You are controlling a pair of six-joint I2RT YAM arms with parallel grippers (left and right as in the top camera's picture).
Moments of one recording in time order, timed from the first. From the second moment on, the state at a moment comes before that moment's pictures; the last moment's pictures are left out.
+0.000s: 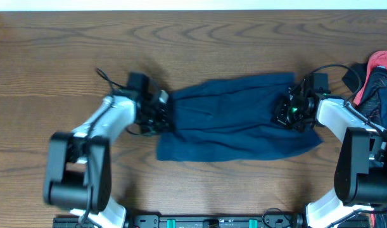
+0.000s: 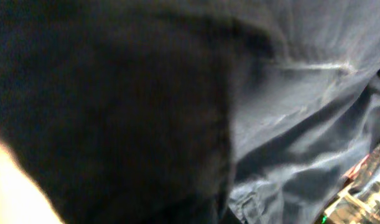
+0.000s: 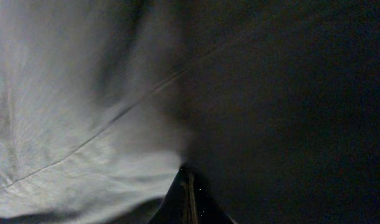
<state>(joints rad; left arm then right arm) -0.13 1.74 1.05 -0.82 0.54 -0.29 -0.07 1.79 0.94 -0.54 -0.43 0.38</state>
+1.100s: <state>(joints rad) -0.49 1.89 1.70 -1.07 -0.01 -0.28 -0.07 1.49 0.93 -0.60 -0.48 0.40</state>
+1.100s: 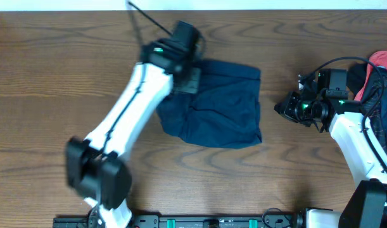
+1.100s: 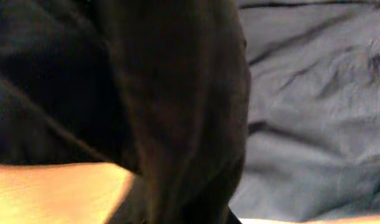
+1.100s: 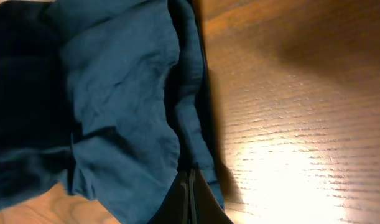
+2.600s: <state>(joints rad) -0.45 1.63 1.74 -1.12 0.02 -0.30 0.16 1.75 0.82 -0.32 -0.46 0.29</state>
